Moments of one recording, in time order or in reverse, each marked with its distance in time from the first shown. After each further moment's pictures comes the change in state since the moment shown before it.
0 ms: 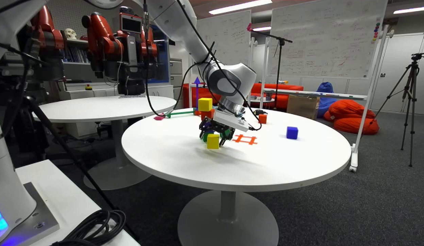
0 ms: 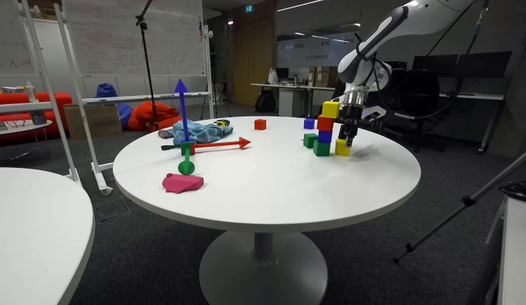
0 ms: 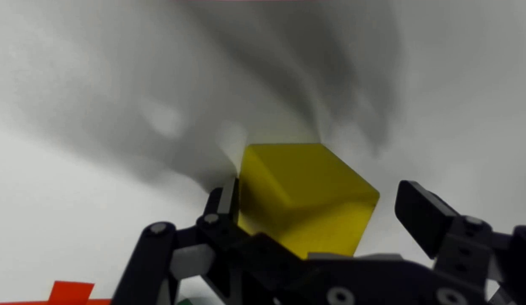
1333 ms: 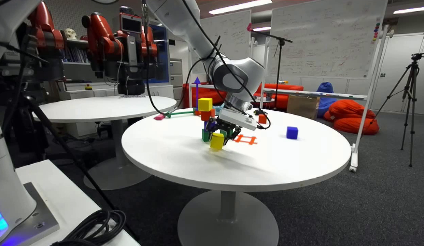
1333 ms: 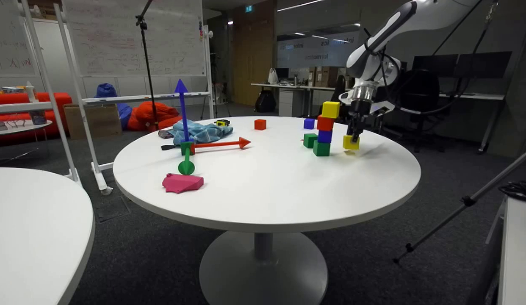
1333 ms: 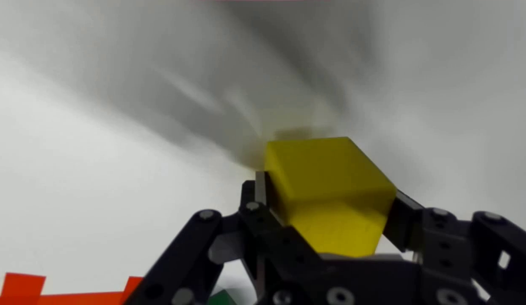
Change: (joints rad) arm -0.053 -0.036 -0.012 -0.012 0.002 -0.009 -0.017
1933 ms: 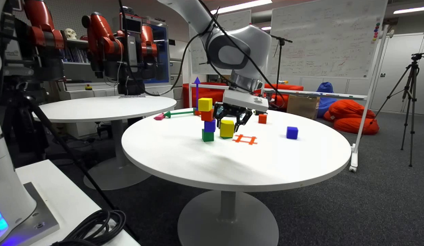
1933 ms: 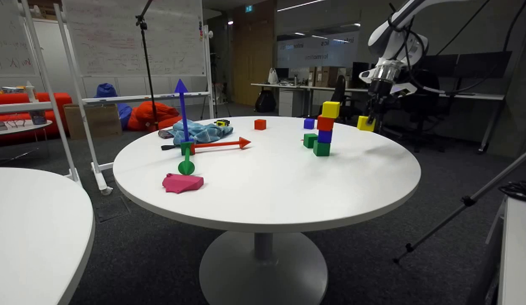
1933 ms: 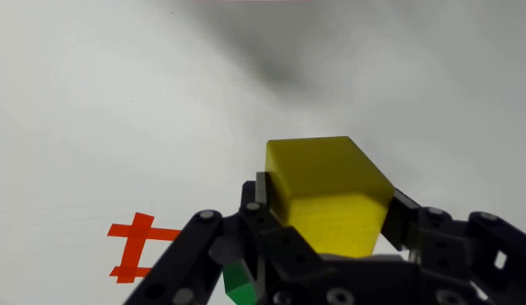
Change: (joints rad) arm -0.051 -0.227 -0.048 -0.184 0.042 0.097 -0.078
